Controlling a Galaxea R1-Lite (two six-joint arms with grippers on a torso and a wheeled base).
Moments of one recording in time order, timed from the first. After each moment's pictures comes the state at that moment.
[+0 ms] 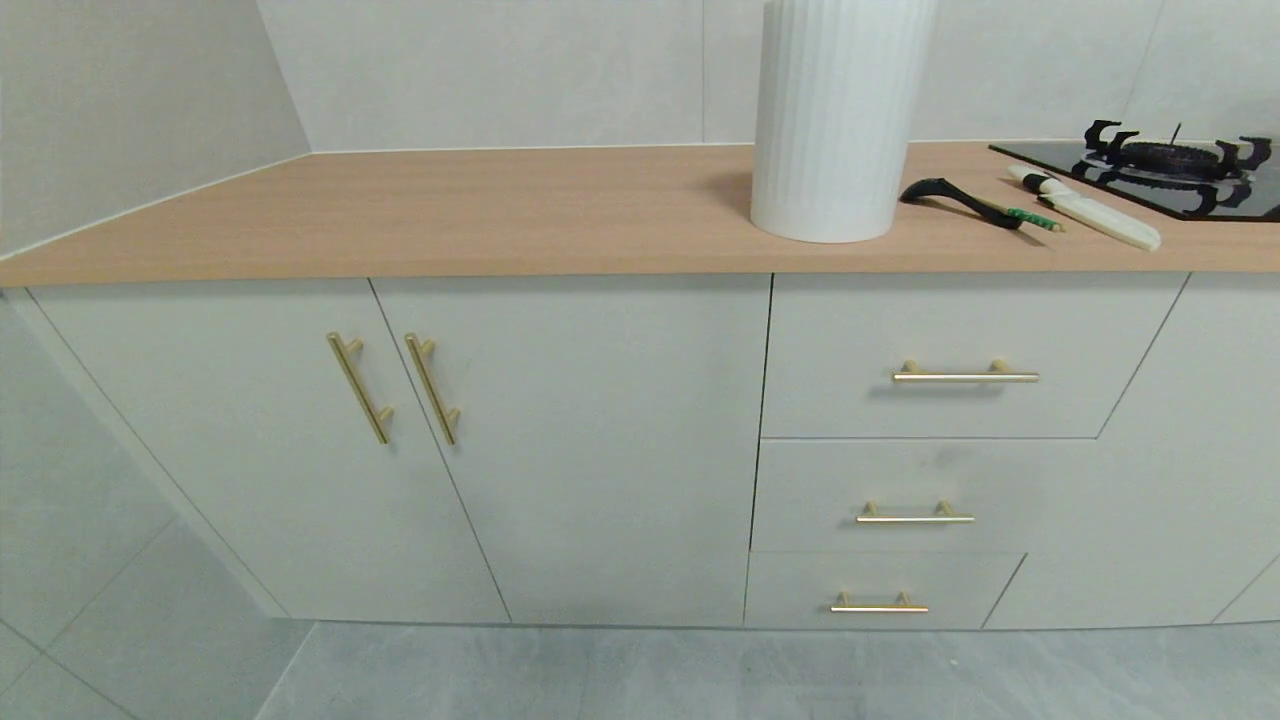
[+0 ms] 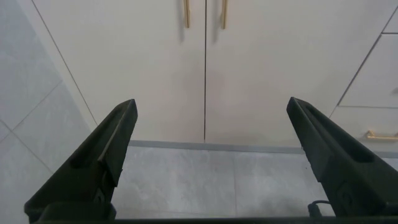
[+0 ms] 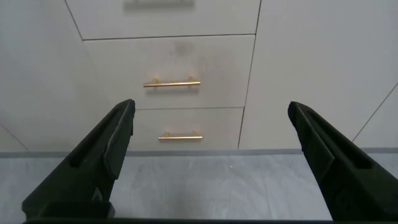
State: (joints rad) left arm 0.00 0.00 0.00 0.00 0.04 -0.01; right arm 0.00 0.00 0.00 -0.01 -0.02 0.01
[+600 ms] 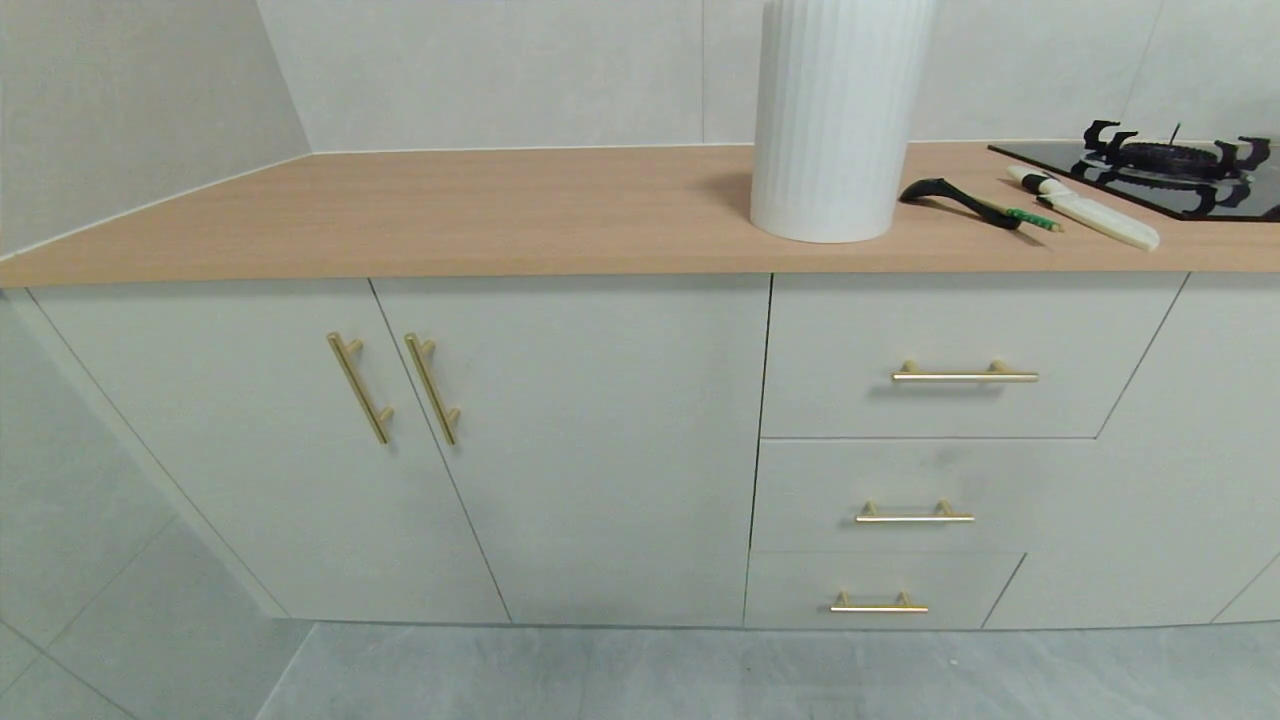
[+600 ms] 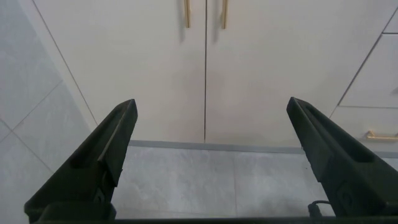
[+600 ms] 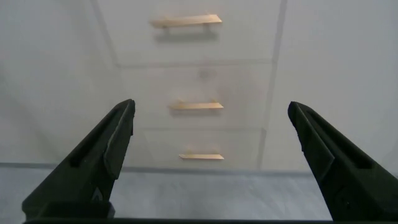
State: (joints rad) left arm 0.00 0.00 0.00 0.00 0.04 -0.01; right arm 0.02 0.07 -0.15 0.00 0.09 0.09
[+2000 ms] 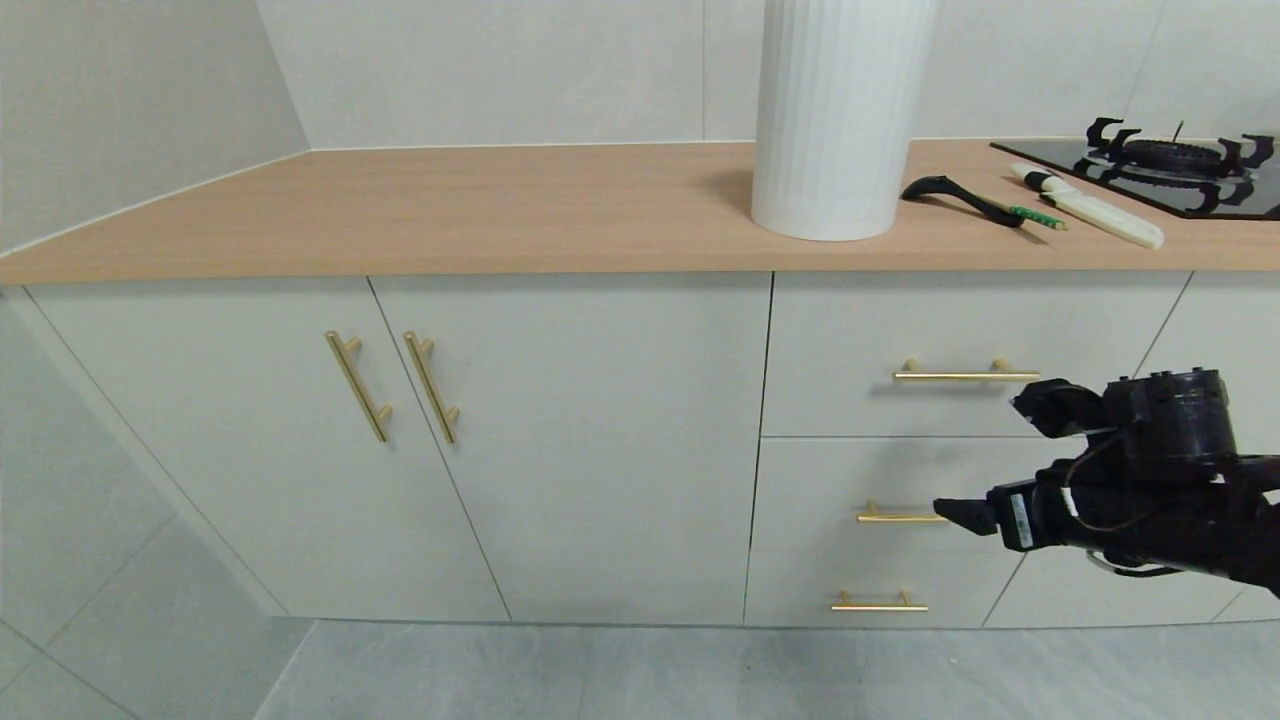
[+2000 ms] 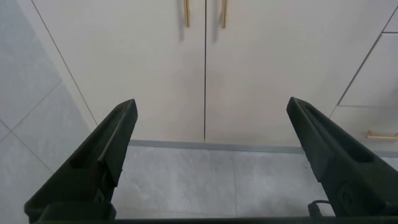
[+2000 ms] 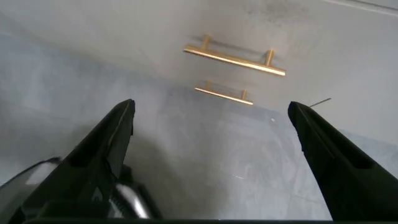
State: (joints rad) left arm 0.00 0.00 0.00 0.00 0.04 -0.01; right arm 0.19 1.73 -0.66 -0.48 0.03 -0.04
